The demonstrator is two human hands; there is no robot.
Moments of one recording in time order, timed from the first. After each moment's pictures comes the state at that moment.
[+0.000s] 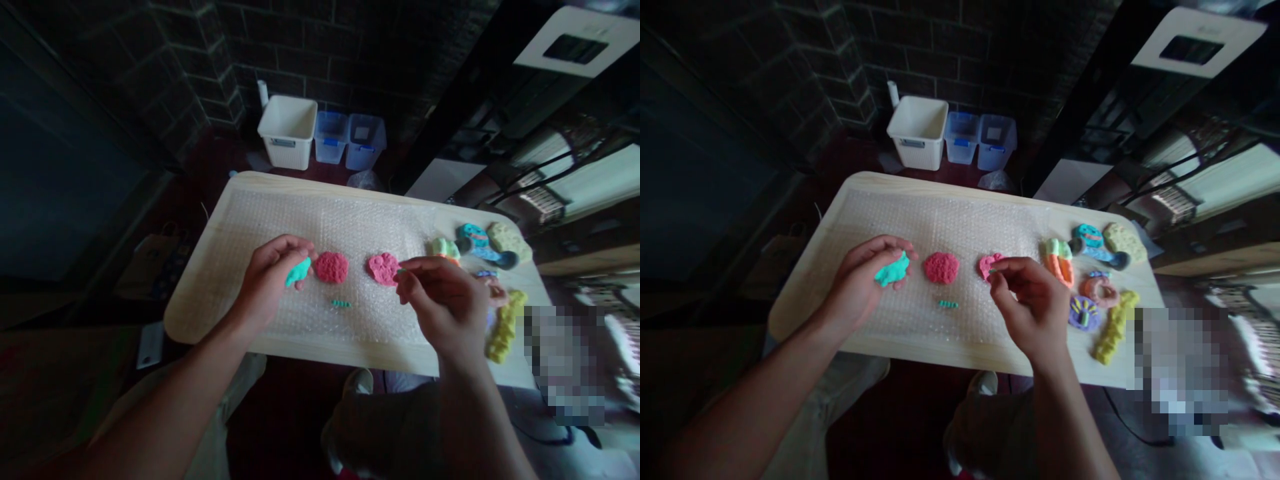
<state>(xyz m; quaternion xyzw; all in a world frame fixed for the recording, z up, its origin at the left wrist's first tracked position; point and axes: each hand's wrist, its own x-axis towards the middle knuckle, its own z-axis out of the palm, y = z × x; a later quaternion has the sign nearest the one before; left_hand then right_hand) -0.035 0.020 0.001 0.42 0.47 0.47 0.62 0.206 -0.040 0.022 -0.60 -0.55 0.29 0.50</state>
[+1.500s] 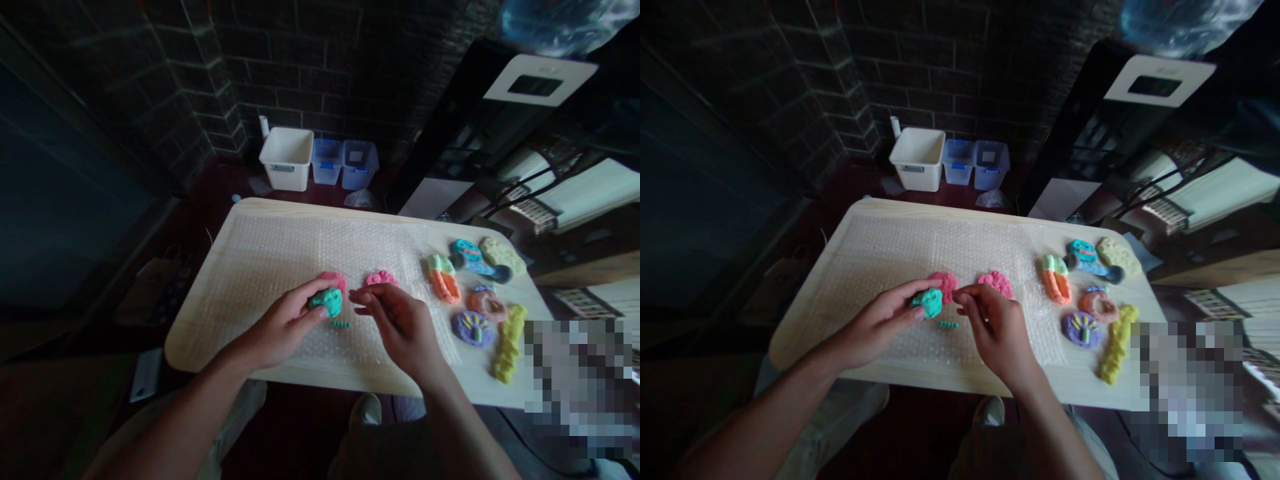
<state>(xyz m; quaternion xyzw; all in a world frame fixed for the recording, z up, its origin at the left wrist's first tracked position) -0.038 0.005 -0.008 0.59 0.35 0.31 0.66 0.183 -0.039 -0.002 -0.53 -0.56 0.44 0.46</state>
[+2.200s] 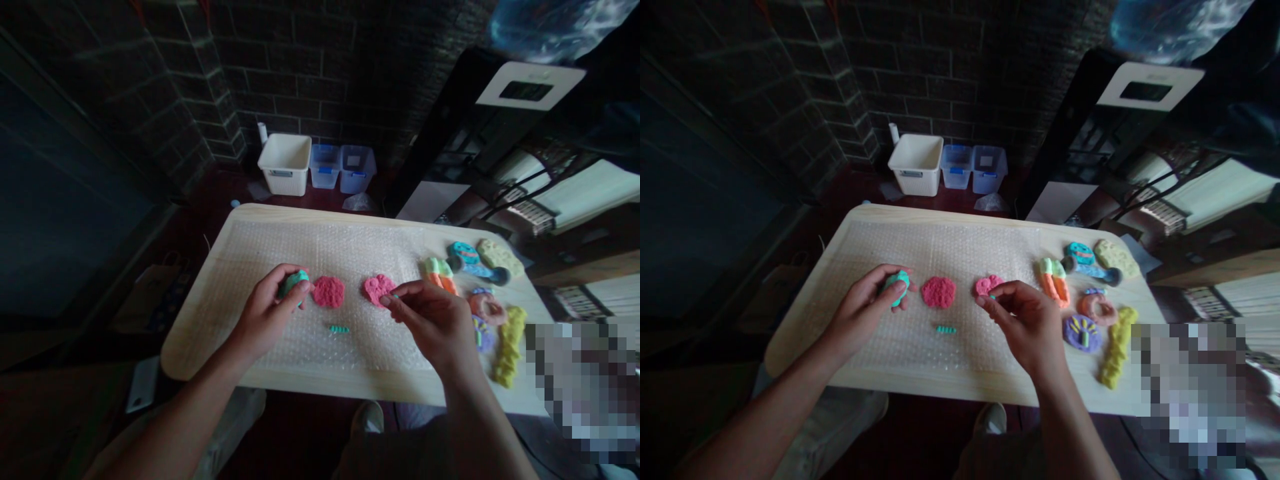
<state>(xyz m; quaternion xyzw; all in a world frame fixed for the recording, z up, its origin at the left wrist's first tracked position) -0.045 0.018 -0.005 0.58 0.49 0.38 0.53 0.217 -0.031 0.011 -0.57 -0.50 0.40 0.52</state>
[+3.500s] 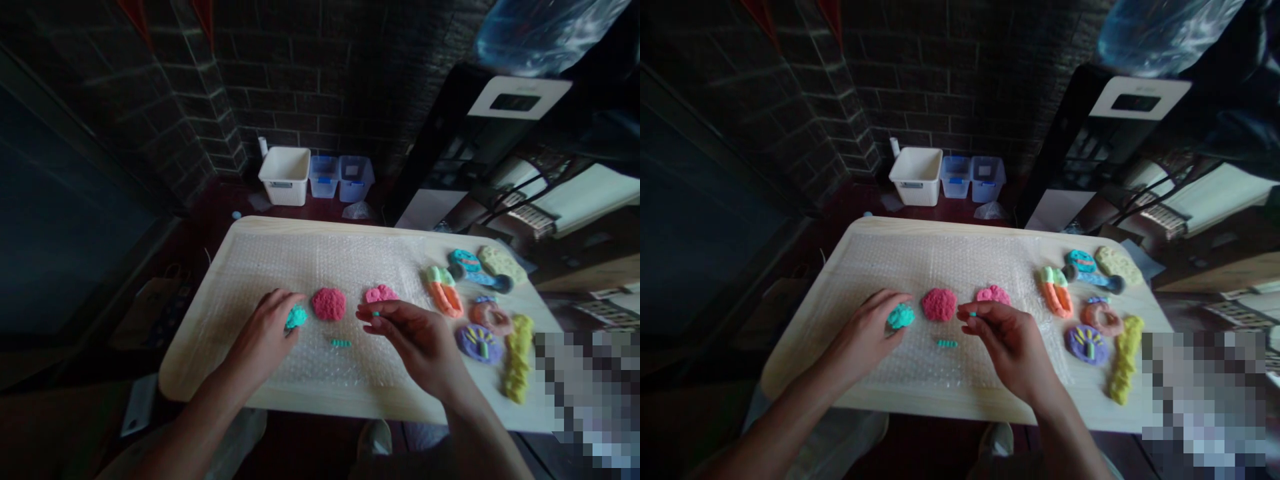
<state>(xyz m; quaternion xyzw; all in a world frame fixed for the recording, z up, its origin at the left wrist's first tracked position) -0.061 0.017 -0.033 0.80 0.50 0.21 0.24 0.206 -0.039 0.004 -0.50 -0.52 0.51 0.48</state>
